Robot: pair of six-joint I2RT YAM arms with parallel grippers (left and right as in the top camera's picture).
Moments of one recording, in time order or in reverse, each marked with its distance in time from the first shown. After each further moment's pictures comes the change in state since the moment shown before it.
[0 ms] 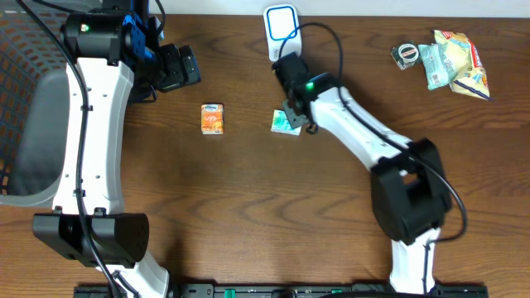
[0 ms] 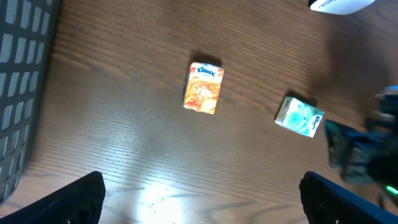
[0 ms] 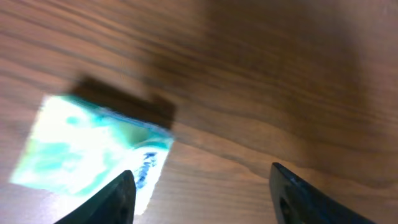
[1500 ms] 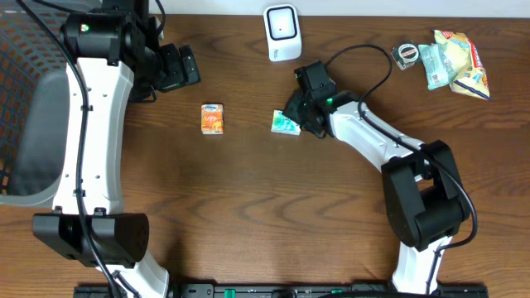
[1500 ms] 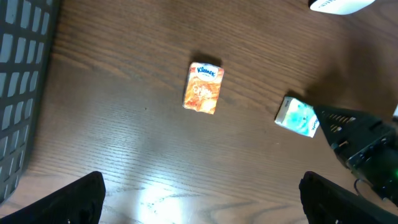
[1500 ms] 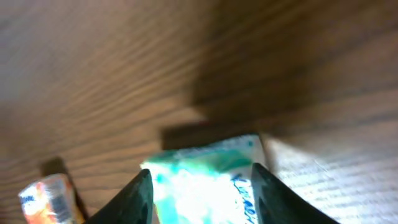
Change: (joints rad) left arm 0.000 0.000 0.000 0.000 0.000 0.000; right arm -0.078 -0.053 -0.261 0.407 -0.324 0.819
